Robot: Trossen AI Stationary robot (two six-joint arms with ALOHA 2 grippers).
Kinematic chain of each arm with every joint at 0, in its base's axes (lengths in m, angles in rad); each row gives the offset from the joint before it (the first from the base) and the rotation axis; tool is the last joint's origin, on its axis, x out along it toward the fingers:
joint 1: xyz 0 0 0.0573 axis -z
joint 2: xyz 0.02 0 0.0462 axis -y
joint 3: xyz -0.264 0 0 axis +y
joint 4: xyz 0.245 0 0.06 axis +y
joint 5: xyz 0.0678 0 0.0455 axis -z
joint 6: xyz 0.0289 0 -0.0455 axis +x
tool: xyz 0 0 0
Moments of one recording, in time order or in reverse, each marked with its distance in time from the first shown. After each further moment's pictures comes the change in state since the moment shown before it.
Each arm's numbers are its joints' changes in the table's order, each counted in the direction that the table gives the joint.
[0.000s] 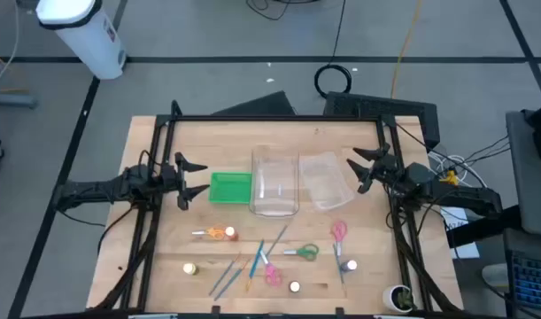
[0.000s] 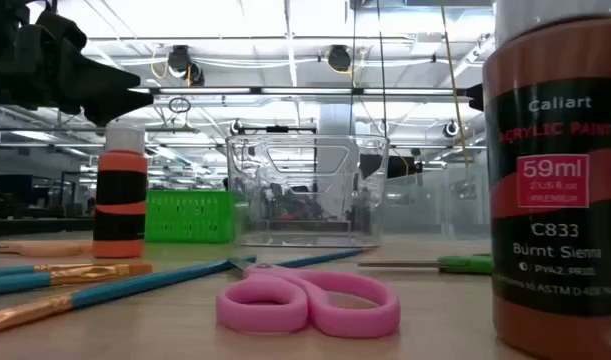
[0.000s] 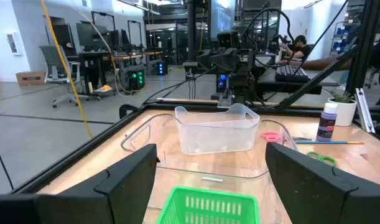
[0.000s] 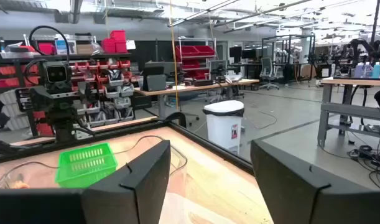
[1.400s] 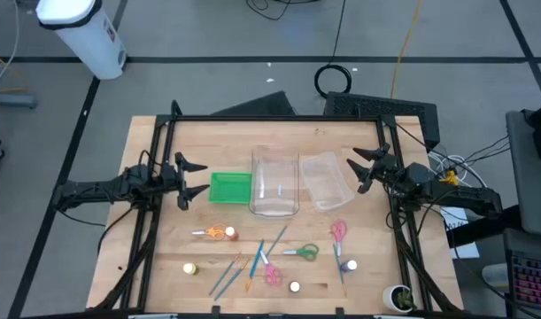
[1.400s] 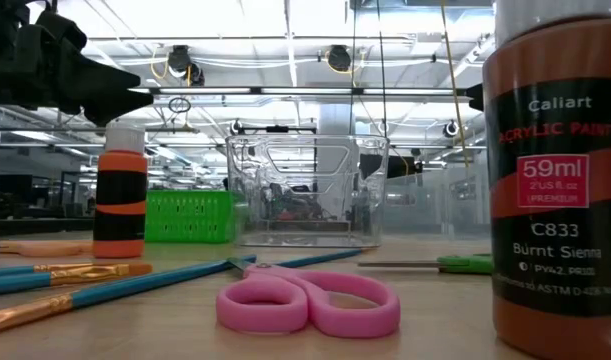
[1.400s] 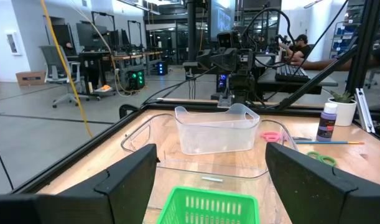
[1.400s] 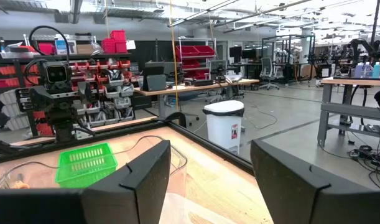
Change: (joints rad) left arm 0.000 0.000 0.000 0.000 0.000 0.000; right arm 0.000 0.000 0.000 0.000 0.000 0.000
